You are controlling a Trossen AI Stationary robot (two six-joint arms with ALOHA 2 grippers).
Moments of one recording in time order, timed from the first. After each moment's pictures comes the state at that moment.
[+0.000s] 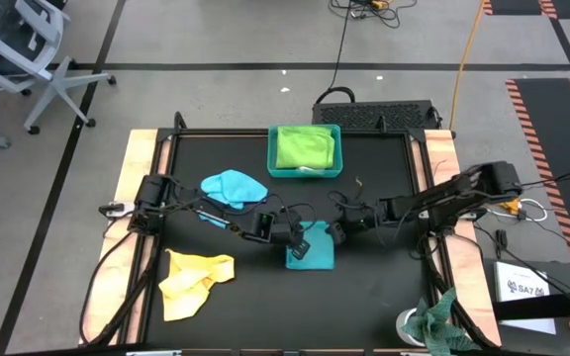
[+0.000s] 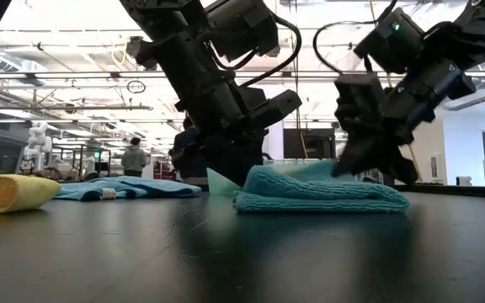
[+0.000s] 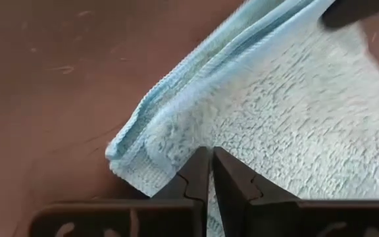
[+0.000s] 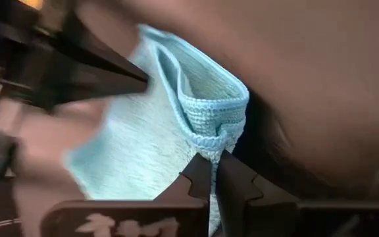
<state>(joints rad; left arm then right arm) -0.15 2.03 1.27 -0.26 -0.25 -0.92 0.03 1.43 0.42 0.27 -0.02 1.04</state>
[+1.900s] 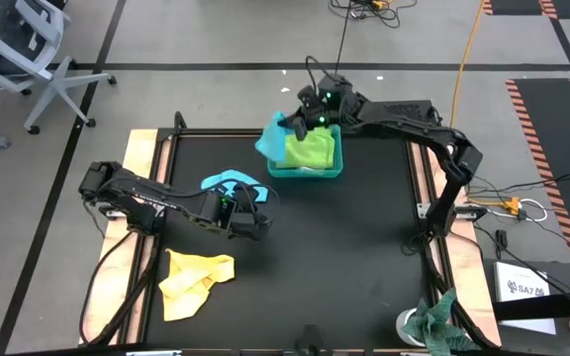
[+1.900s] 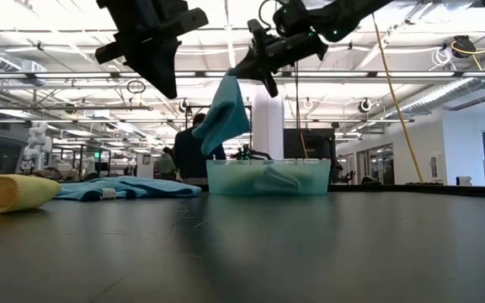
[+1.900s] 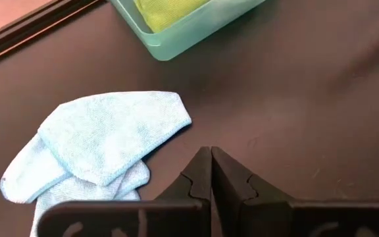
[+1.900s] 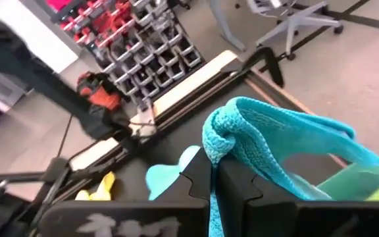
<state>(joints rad) -0.21 1.59 1.27 -0.95 -0.60 -1.07 -0.60 1.78 1.48 -0.09 -0.50 0.40</state>
